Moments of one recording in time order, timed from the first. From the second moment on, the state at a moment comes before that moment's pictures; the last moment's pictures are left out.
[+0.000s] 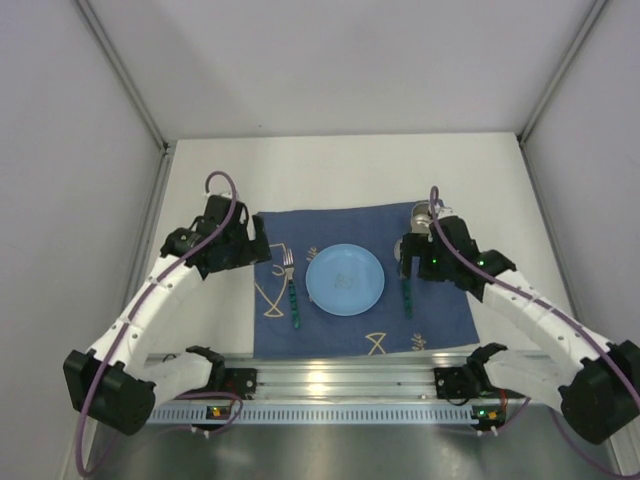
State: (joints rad) left arm -0.37 1.11 1.03 -0.89 -0.10 -0.54; right arm 0.50 1.08 0.73 -0.54 0.08 0.48
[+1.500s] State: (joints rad) left arm -0.02 1.56 0.40 0.84 -0.10 -0.03; right arm 0.50 0.67 0.76 -0.50 0.26 0.40
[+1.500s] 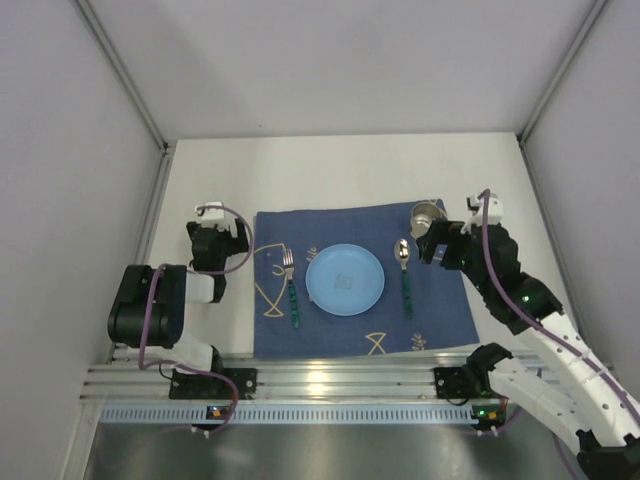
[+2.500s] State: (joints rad) left arm -0.01 1.56 0.33 0.99 -0.04 -0.04; right arm 0.32 1.07 0.27 0.32 0.43 0.06
